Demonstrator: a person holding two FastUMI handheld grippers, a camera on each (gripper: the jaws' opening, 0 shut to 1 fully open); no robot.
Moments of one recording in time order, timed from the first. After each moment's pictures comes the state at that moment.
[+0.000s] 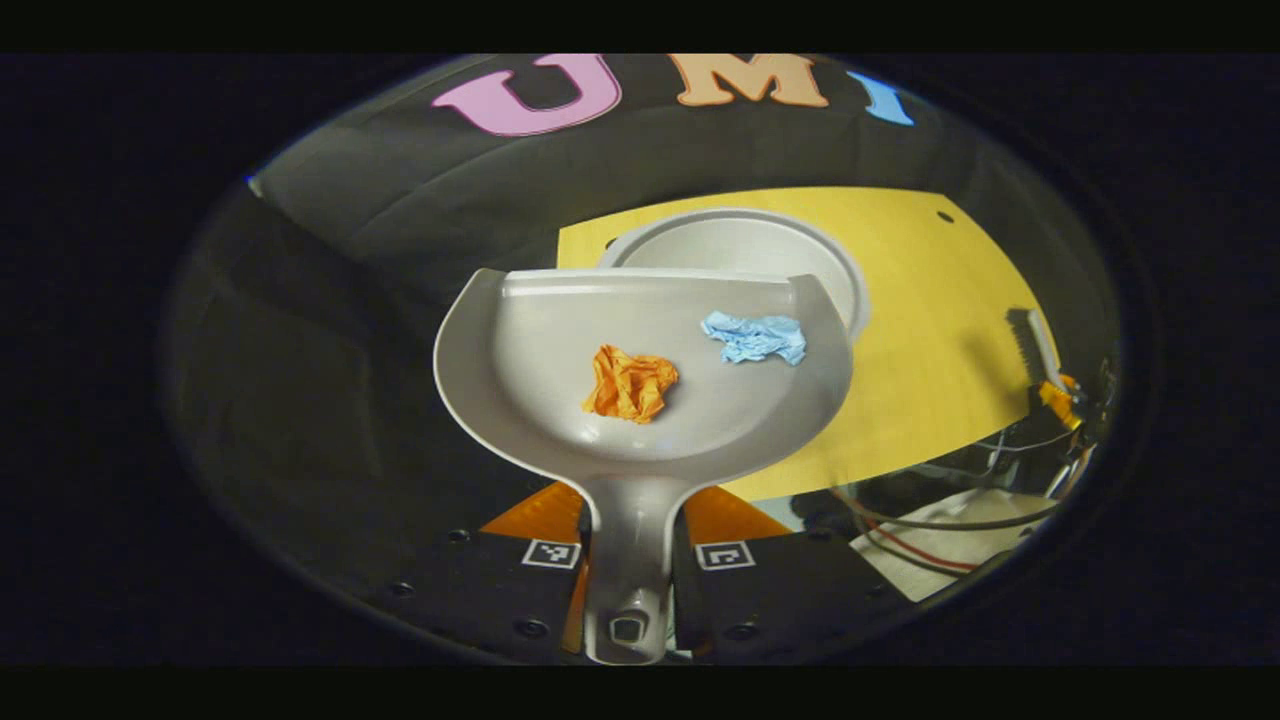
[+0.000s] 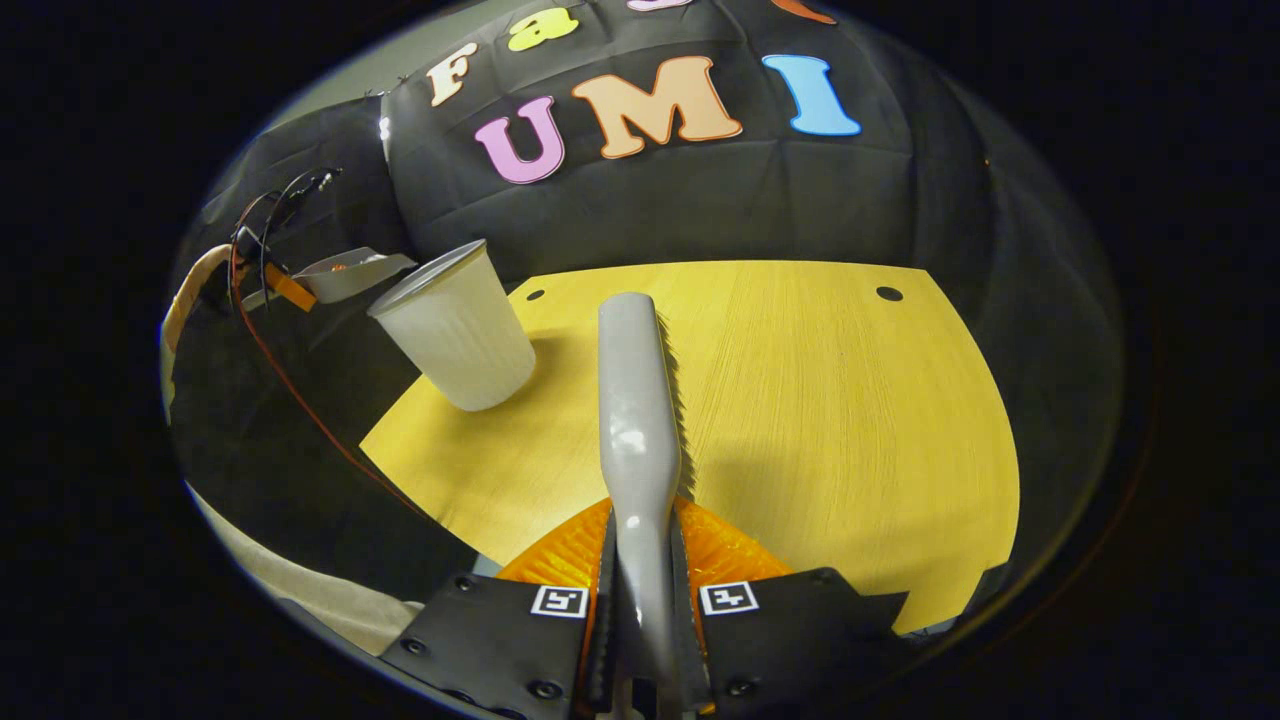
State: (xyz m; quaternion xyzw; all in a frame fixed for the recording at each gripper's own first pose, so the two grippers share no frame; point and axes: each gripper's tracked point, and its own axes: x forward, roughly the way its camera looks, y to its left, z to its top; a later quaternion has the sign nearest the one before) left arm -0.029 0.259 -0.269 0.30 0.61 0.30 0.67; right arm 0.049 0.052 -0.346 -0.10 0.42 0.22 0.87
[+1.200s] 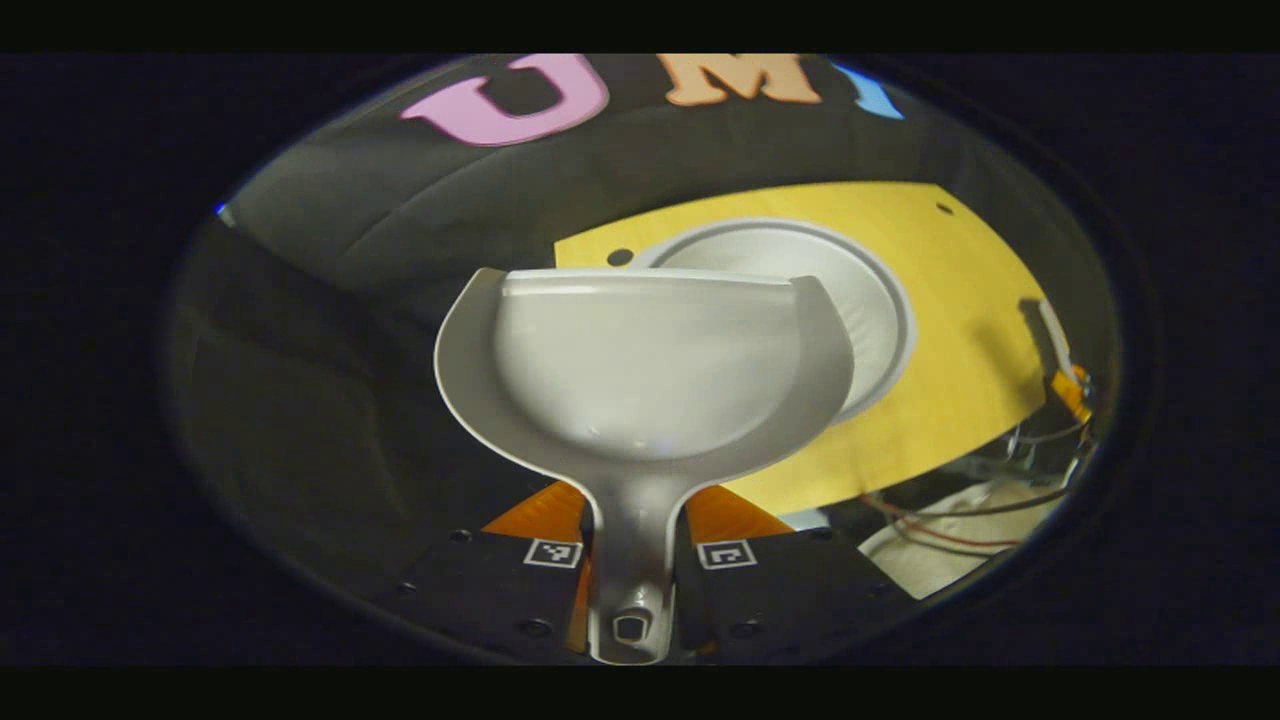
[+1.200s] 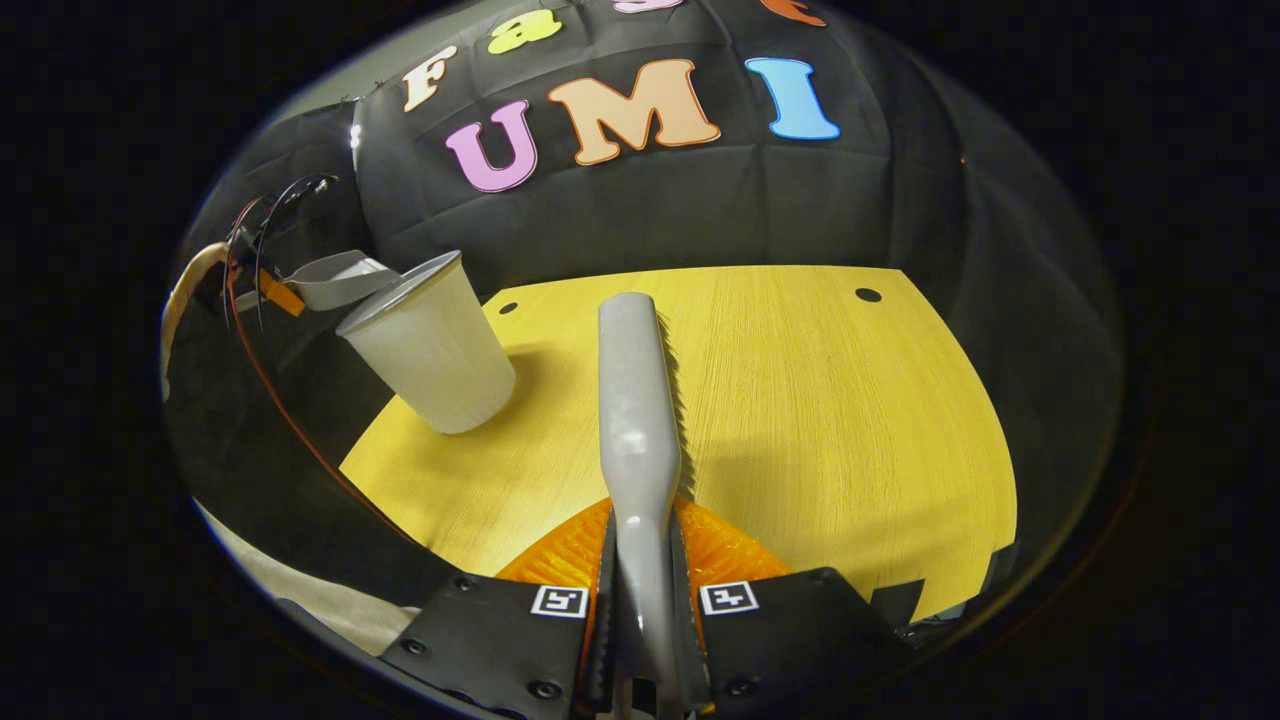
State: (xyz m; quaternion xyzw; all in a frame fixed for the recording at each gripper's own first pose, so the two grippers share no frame) left arm -0.007 0.254 -0.320 0.26 0.56 0.29 0.73; right arm 0.060 0.072 -0.344 -0.10 0.41 0.19 0.89
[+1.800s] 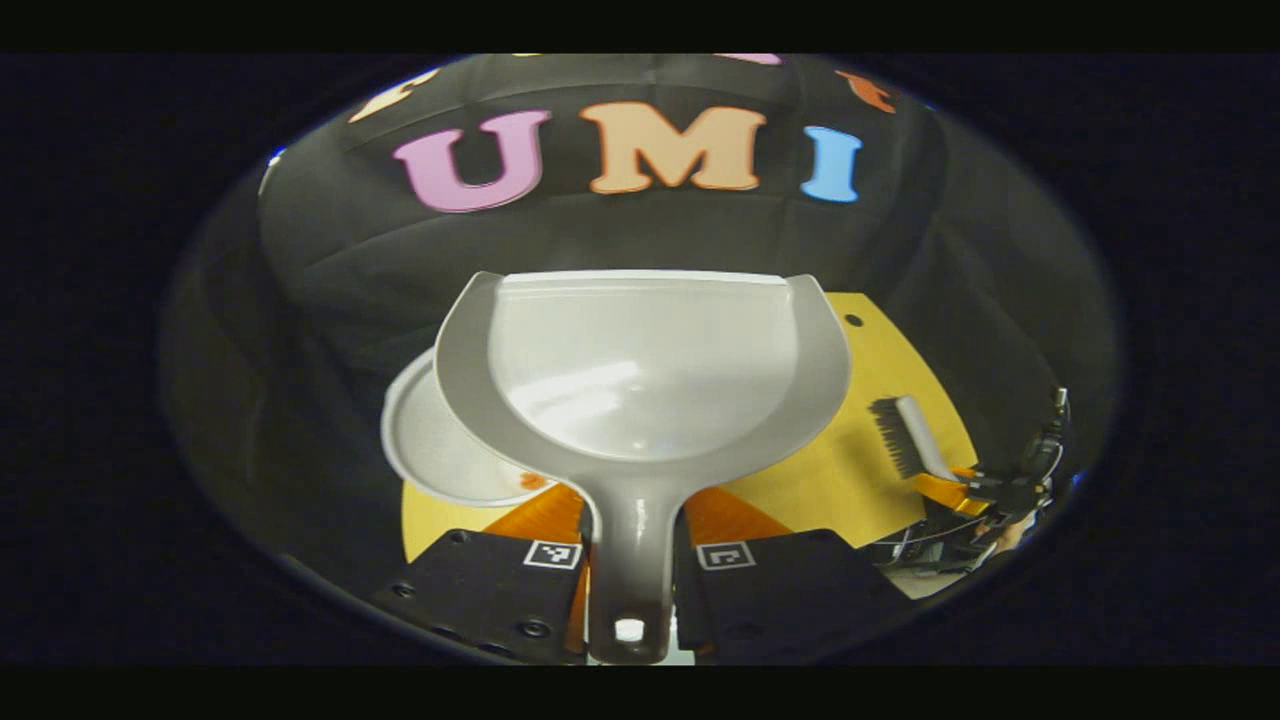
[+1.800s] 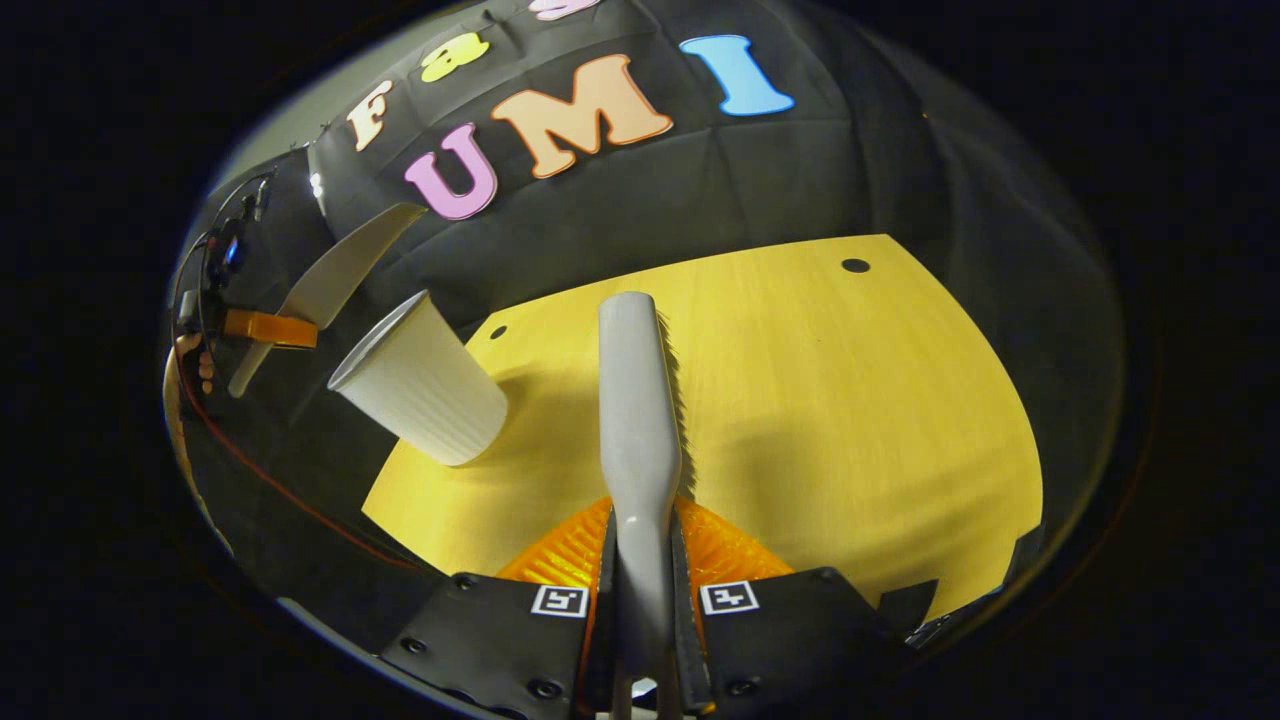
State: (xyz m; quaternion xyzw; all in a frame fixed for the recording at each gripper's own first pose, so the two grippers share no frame) left arm 0.061 0.063 -0.428 0.21 0.45 0.19 0.85; right arm 0.098 0.032 -0.343 -0.02 0.44 0.17 0.88
